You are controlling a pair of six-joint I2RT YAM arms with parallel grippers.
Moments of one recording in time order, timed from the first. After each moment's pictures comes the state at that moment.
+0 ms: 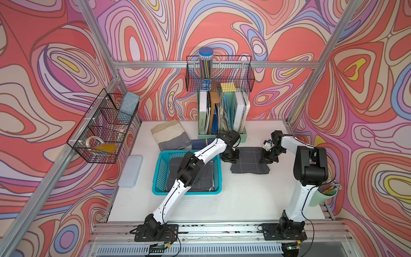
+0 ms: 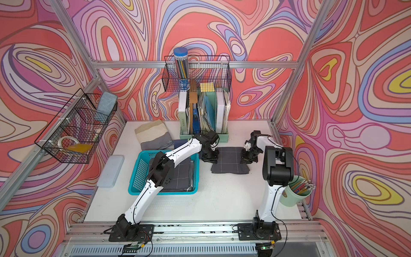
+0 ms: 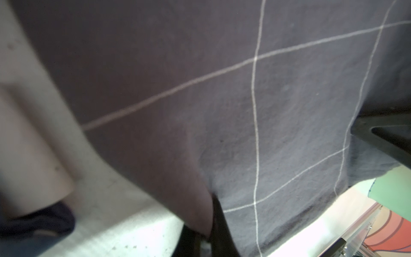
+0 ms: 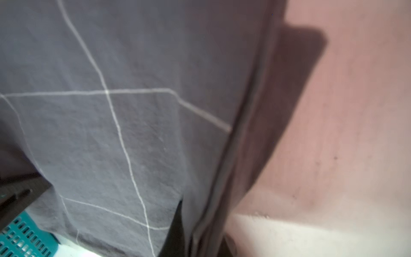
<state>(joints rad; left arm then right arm) -0.73 2.58 2.33 -1.02 0.34 -0.59 -0.10 2.03 1.40 -0.92 -0.32 0.03</state>
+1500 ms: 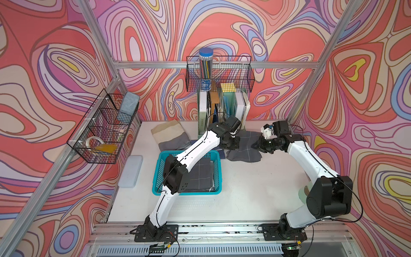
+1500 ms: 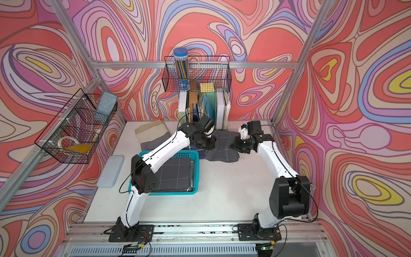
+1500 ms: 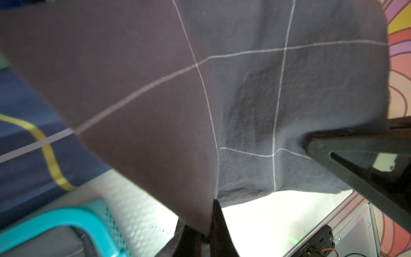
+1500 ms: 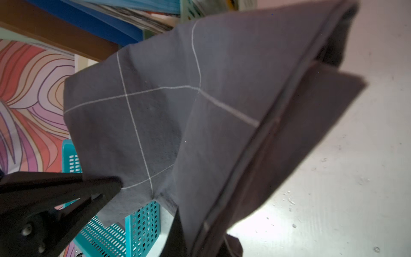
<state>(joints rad) -0.75 2.17 2.23 -1.07 0.11 -0.51 0.08 1.54 1.31 -0.75 -0.47 0.34</state>
